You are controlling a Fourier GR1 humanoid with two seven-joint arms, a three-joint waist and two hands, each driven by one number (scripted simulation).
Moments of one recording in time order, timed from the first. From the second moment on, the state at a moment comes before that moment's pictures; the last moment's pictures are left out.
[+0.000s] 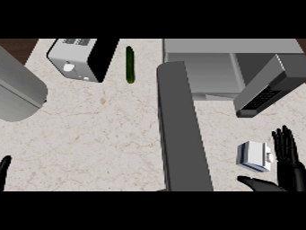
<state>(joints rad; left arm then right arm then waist) 0.59 0.01 0.00 -2.29 0.17 -0.18 -0.19 0.12 -0.12 -0.21 -1.22 -0.05 0.09 -0.69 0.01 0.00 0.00</state>
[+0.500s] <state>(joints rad) 0.61 0.01 0.03 -2.29 0.20 -0.20 -0.20 -0.01 -0.16 -0.30 -0.90 -0.01 -0.03 -0.81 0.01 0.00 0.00</state>
